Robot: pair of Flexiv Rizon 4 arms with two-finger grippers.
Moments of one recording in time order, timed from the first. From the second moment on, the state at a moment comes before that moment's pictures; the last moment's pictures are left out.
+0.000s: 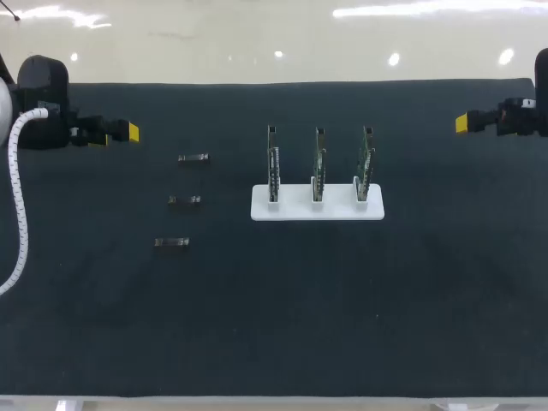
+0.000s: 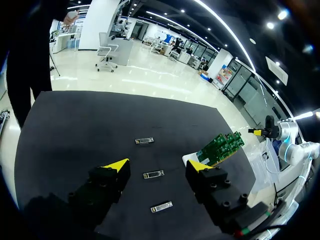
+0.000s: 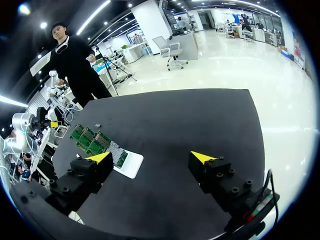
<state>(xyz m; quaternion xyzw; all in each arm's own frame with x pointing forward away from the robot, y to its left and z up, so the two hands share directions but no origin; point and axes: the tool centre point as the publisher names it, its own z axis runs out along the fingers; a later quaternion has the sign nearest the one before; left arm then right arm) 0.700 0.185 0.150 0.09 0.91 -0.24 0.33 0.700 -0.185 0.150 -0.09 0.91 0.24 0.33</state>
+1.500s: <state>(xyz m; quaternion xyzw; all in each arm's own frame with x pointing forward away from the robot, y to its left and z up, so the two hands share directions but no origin) 0.700 0.185 0.150 0.09 0.91 -0.24 0.33 0.717 -0.078 0.214 -0.48 0.79 0.19 0.33</state>
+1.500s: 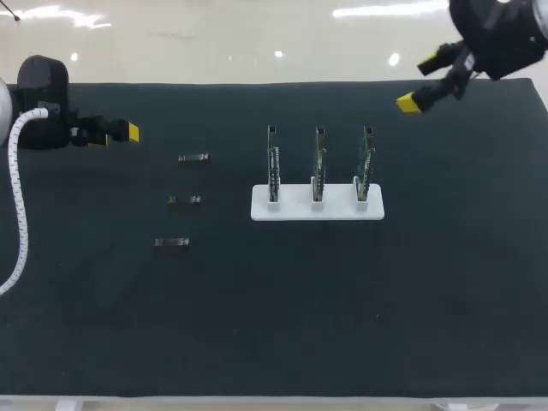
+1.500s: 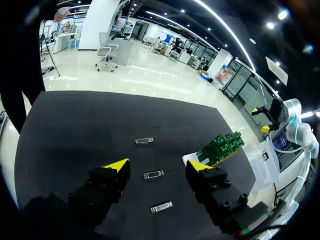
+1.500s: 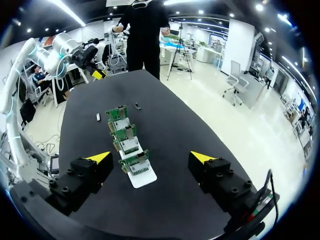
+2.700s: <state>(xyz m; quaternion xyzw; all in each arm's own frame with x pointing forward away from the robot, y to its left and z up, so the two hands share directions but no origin) 0.700 0.185 0.150 0.09 0.91 -0.24 0.33 0.724 -0.038 0.234 -0.60 0.70 0.22 0.31</state>
